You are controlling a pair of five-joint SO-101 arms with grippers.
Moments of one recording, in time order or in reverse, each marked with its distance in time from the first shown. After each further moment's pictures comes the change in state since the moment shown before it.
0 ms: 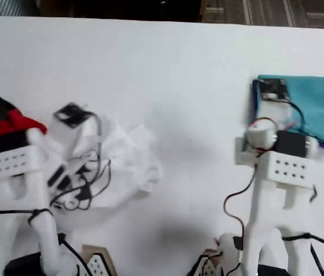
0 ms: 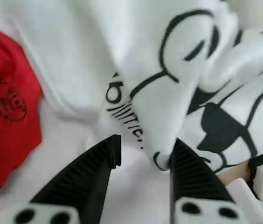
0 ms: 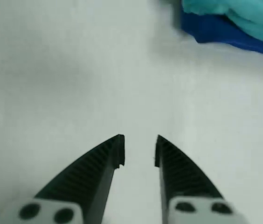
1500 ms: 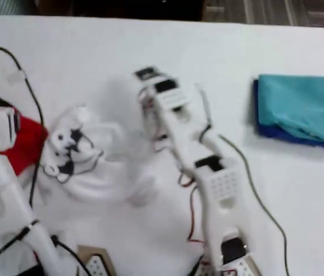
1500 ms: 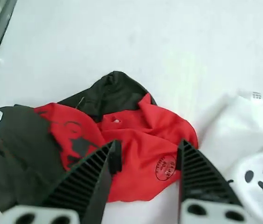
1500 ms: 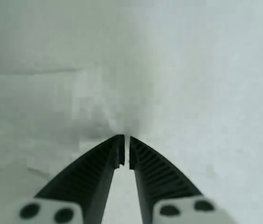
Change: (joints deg) left arm -9.6 -5.8 -15.9 -19.9 28.2; right arm -29.5 73.1 -56.9 0.8 -6.4
